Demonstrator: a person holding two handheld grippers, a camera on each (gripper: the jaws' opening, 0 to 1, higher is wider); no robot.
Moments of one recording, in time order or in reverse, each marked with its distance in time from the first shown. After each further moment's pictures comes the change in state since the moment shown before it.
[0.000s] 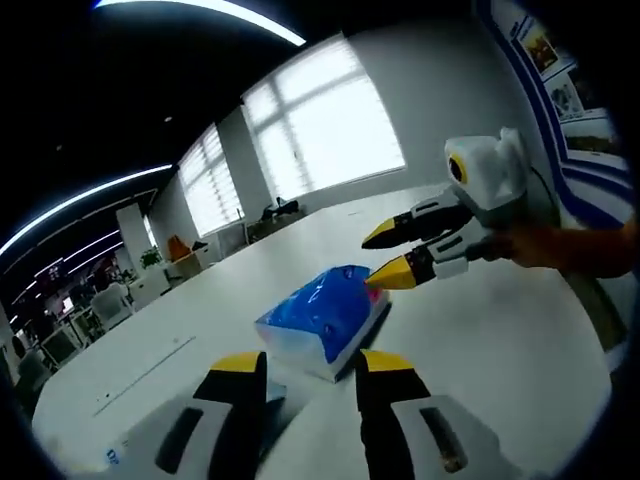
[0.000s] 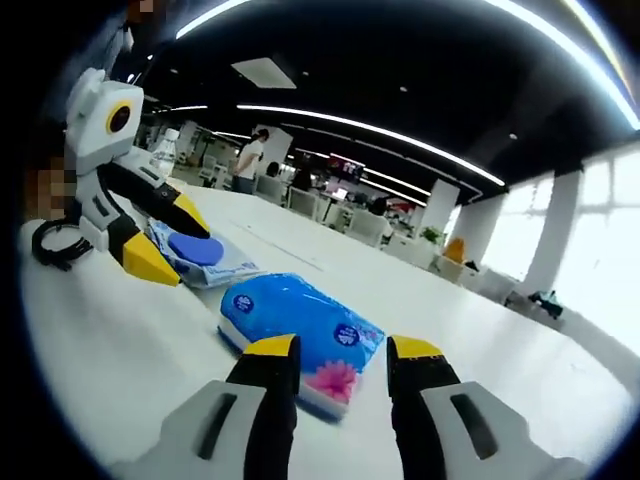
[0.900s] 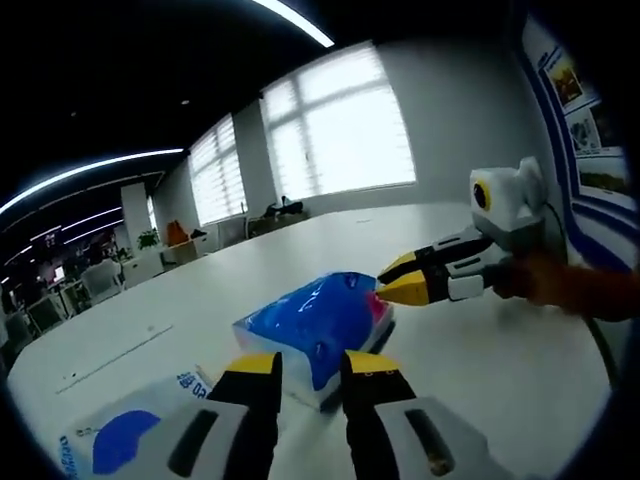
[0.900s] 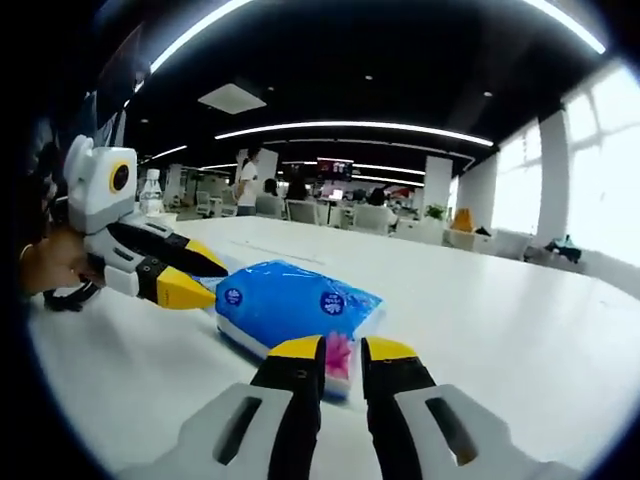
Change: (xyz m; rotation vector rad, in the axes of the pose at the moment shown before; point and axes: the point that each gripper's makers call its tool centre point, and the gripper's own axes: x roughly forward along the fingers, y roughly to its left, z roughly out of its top) left arm 0.035 -0.007 -0.002 -0.128 -0.023 -0.007; right arm 0.004 -0.005 -0.025 0.230 -0.011 0.048
